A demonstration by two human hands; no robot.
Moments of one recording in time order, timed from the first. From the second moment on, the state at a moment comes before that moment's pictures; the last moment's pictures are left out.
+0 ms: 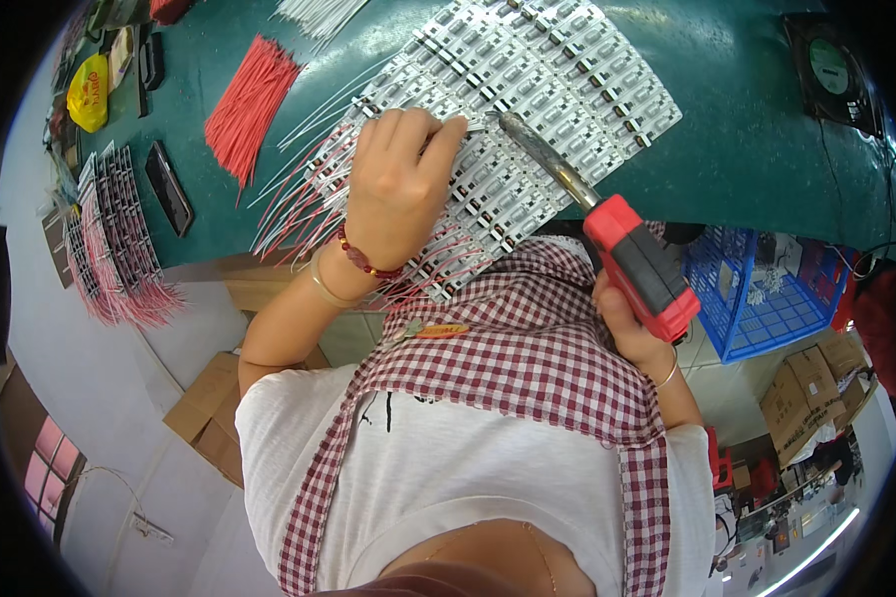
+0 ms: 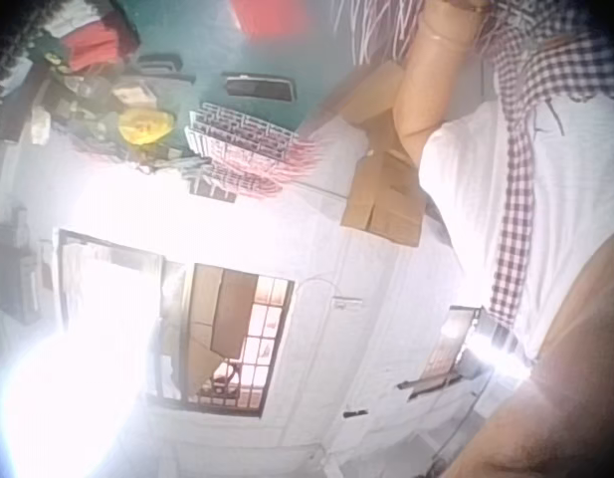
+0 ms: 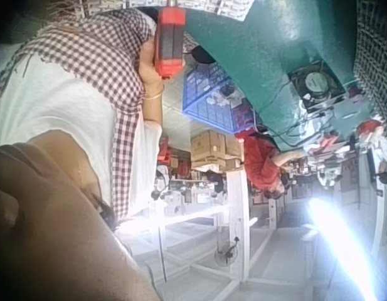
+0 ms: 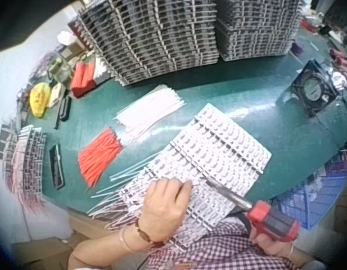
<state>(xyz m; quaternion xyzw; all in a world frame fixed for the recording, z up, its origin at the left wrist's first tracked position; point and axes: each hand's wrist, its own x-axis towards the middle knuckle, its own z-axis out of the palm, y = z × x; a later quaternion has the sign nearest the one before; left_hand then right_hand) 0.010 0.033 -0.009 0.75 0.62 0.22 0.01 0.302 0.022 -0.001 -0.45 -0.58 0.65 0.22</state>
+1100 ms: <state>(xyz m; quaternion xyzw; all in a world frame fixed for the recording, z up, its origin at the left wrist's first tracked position) 0.019 0.024 -0.017 0.75 0.61 0.25 0.05 0.315 0.018 -0.008 -0.46 -0.60 0.62 0.22</state>
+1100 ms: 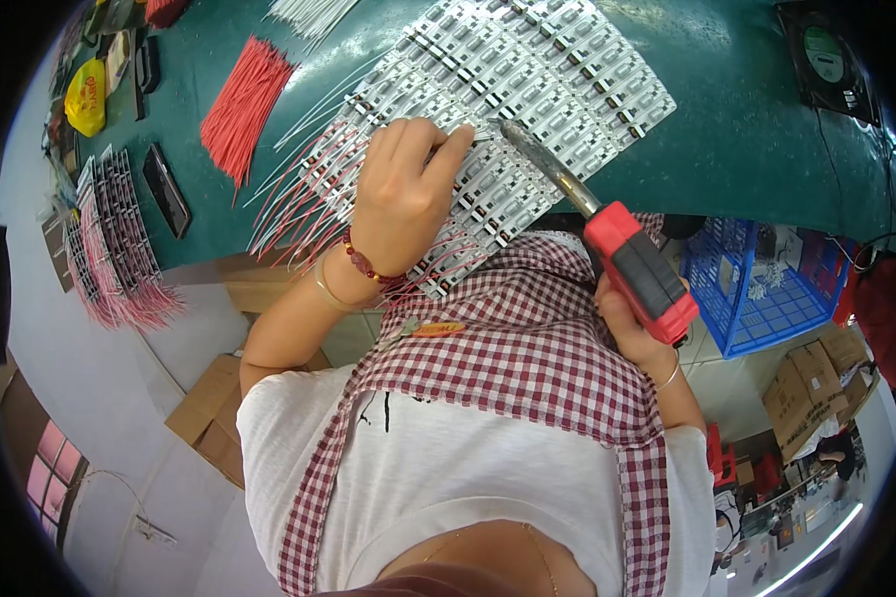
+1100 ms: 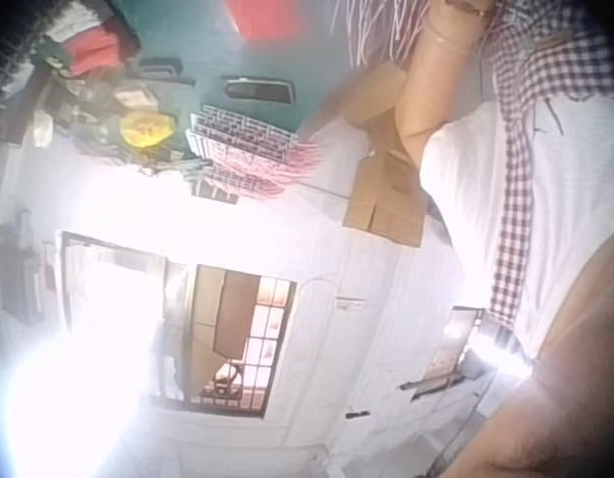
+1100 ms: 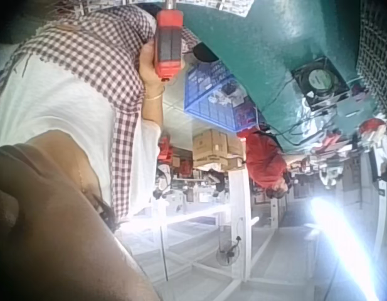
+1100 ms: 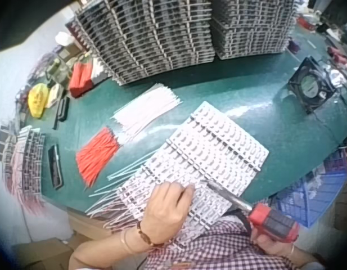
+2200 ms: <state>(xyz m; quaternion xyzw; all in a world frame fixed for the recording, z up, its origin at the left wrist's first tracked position) 0.027 0.023 -0.020 0.77 0.59 0.25 0.03 0.332 0.003 -0.023 -0.47 -0.60 0.59 0.24</state>
